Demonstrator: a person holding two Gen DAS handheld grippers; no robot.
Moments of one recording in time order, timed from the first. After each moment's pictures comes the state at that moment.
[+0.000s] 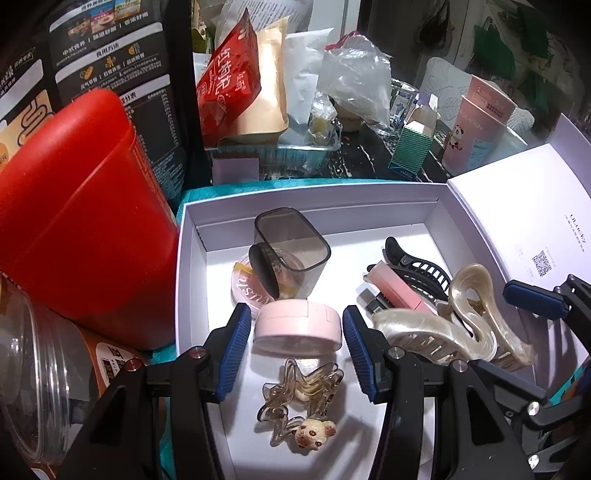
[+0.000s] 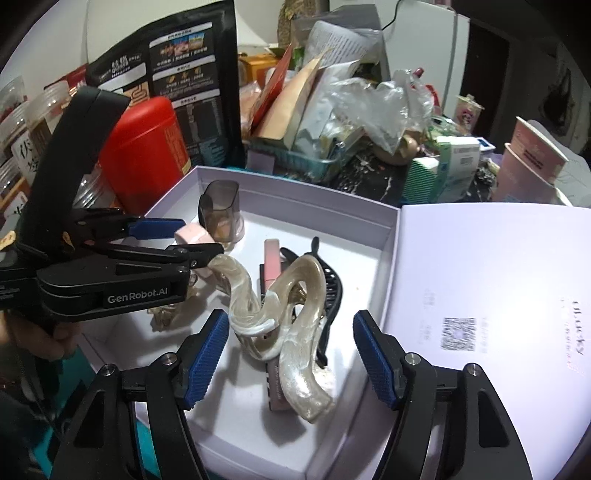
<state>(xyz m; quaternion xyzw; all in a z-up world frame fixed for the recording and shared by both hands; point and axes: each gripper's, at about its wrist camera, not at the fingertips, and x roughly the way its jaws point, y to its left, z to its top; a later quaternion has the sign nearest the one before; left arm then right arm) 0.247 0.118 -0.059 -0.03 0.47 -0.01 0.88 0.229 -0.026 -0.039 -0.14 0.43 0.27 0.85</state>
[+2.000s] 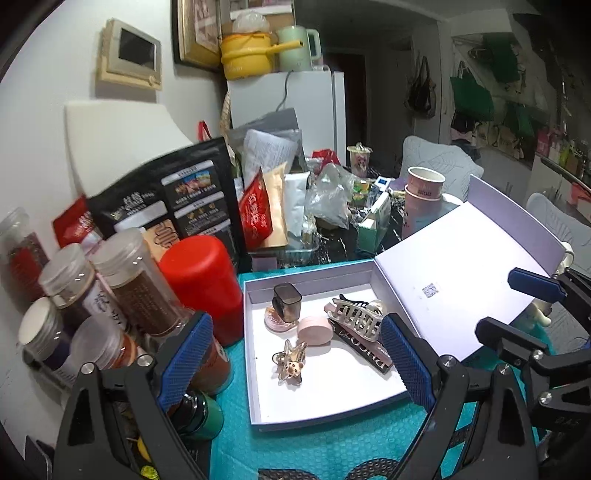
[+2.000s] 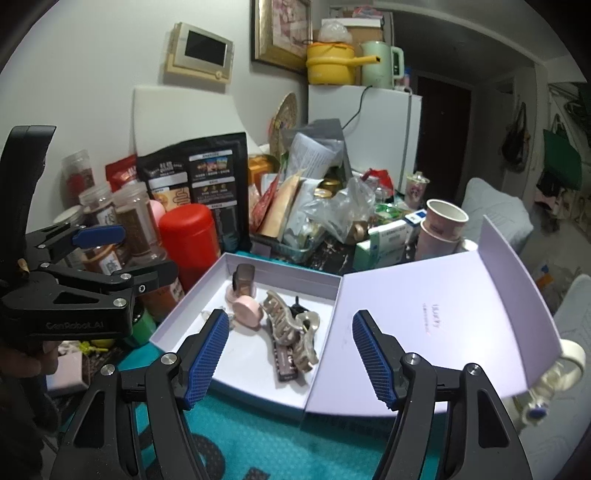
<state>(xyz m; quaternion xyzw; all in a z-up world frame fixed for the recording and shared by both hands) 0.101 0.076 0.087 0.02 0.32 0.04 0.95 0.109 -0.084 0.082 -0.10 0.29 0.25 0.92</state>
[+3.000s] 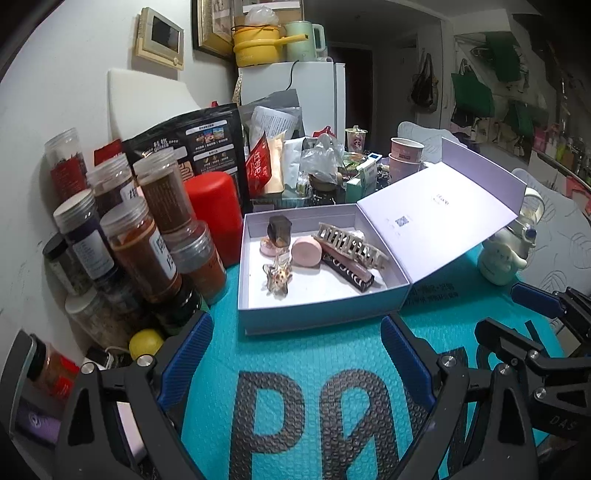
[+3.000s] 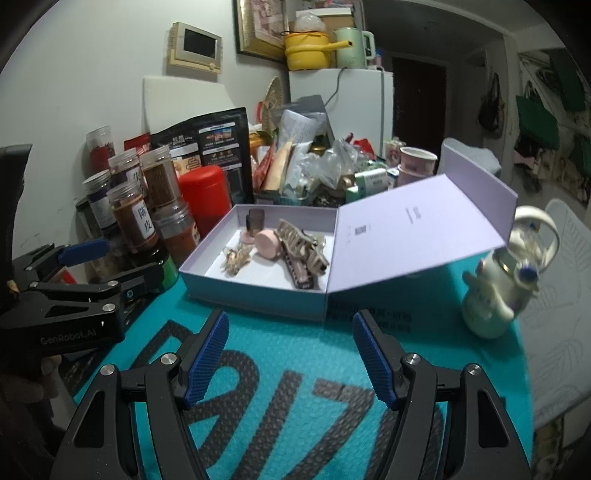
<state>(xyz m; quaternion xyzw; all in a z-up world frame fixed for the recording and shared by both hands) -0.010 0.050 0.045 0.00 0.34 0.05 0.94 0.005 -0.114 0.039 -0.06 0.33 0.21 0.92</state>
